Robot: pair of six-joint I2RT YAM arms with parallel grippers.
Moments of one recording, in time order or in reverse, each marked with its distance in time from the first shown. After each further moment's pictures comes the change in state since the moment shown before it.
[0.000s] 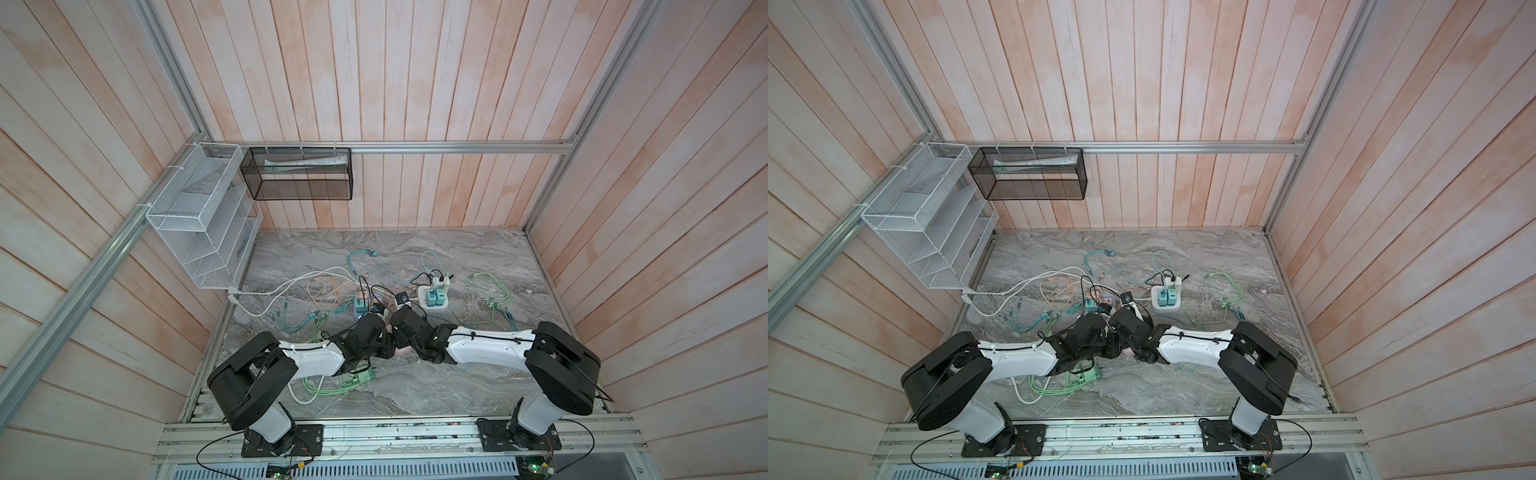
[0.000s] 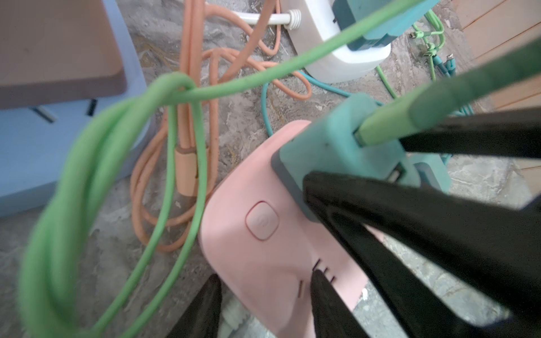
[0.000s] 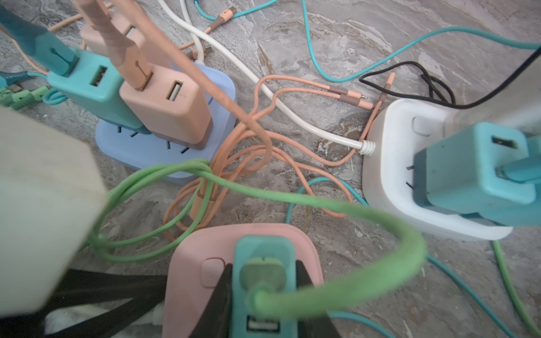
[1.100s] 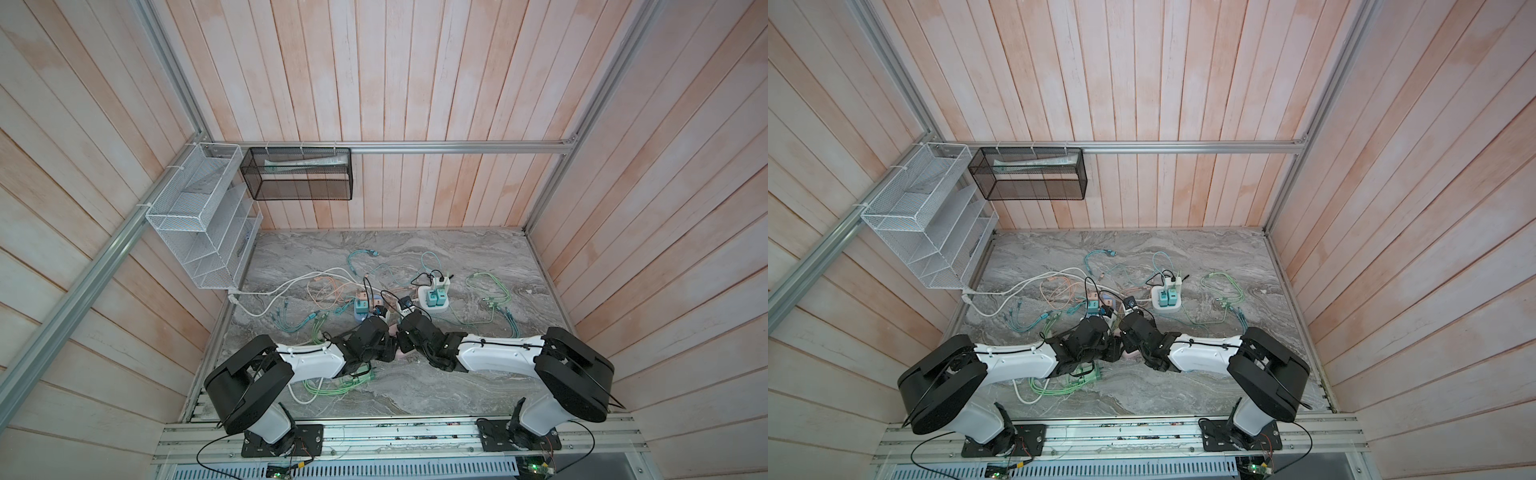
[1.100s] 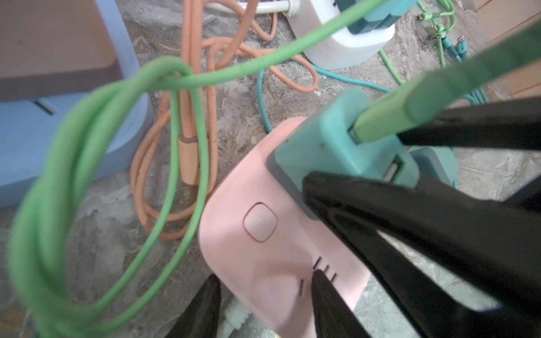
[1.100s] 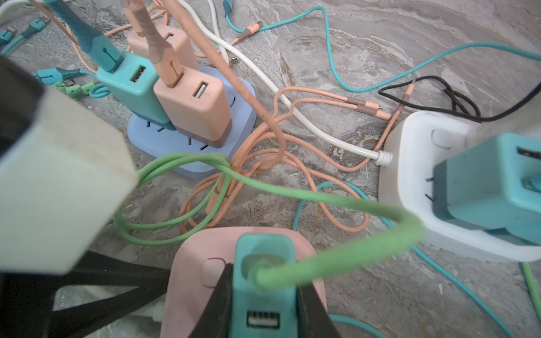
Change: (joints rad) left arm -0.035 -0.028 0.012 -0.072 -0.037 0.000; right arm -0.018 -0.072 -0.142 0.180 -0.076 -0.090
